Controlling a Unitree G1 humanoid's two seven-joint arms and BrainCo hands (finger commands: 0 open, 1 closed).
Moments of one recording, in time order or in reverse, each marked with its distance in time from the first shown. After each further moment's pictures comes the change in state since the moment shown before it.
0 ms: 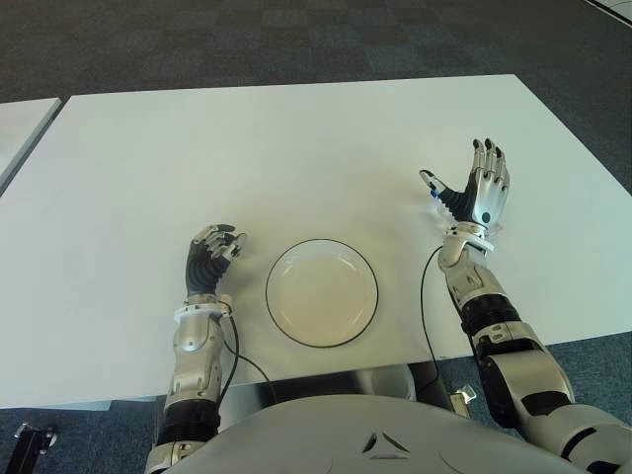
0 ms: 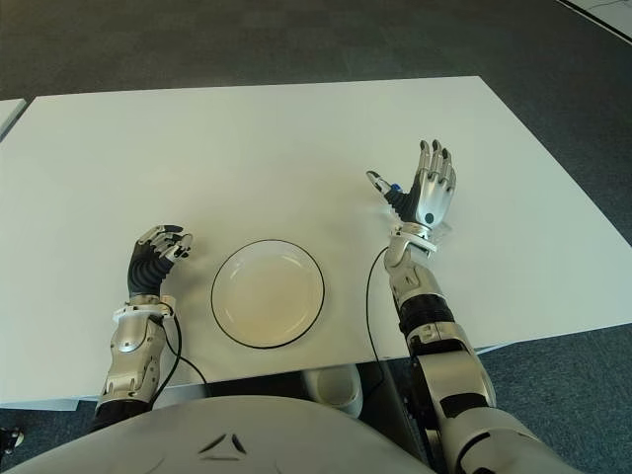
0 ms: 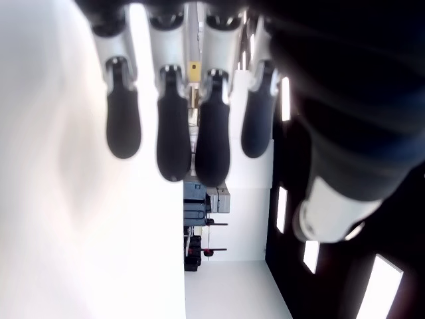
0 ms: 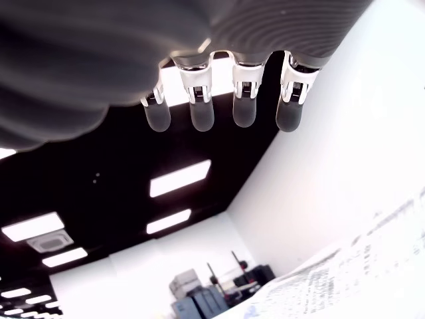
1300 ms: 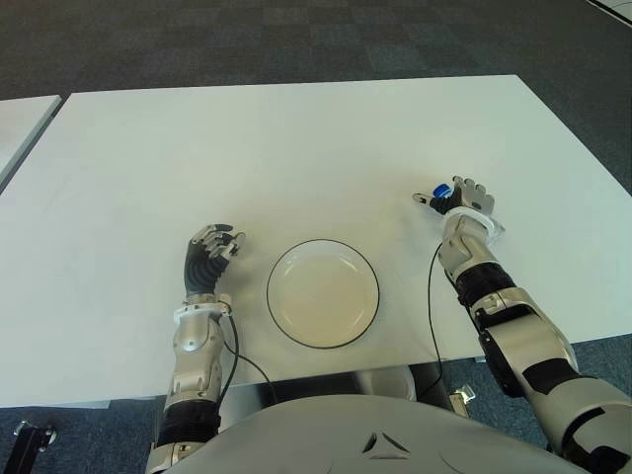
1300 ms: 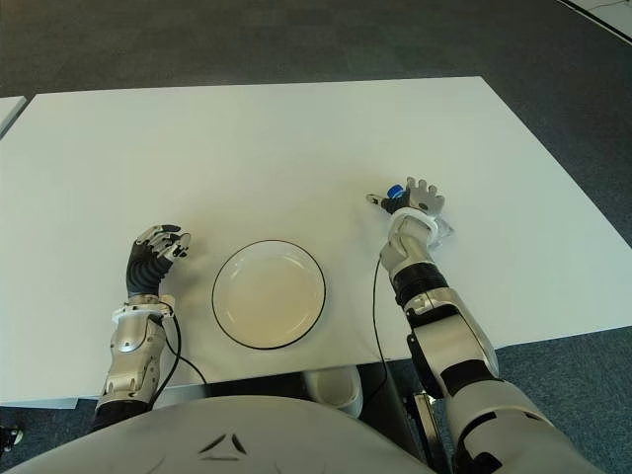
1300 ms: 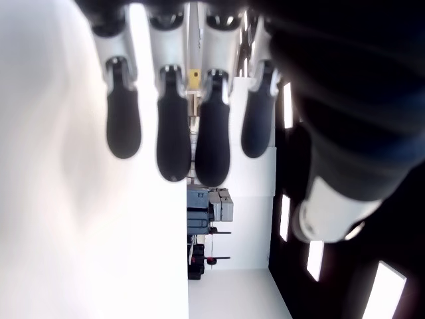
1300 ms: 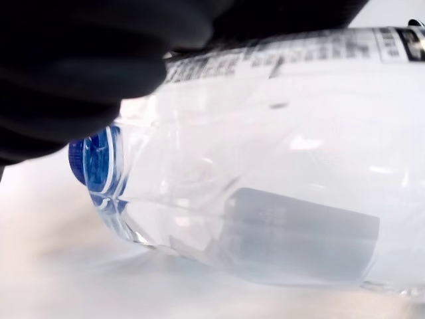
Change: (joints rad) left arm 0.001 -0.004 0.002 -0.005 0.011 0.010 0.024; right arm -0.174 -0.047 0.245 0.028 -0.015 0.606 0.766
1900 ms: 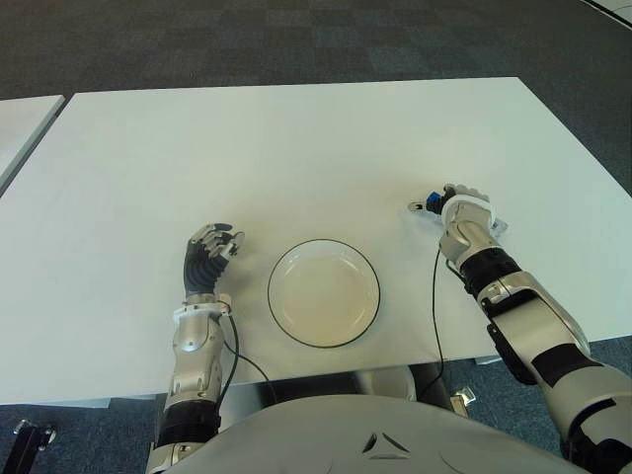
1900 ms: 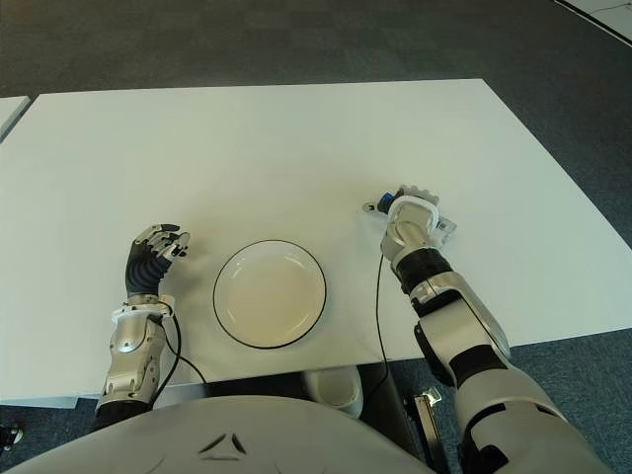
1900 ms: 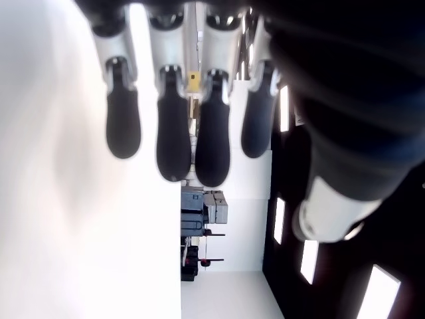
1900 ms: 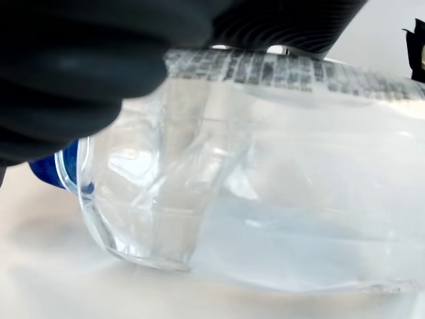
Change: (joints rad) left arm 0.002 -0.001 -0.001 -0.004 -0.022 -0.022 -0.015; right arm -0.078 -0.057 0.159 0.022 -0.044 0.037 0.336
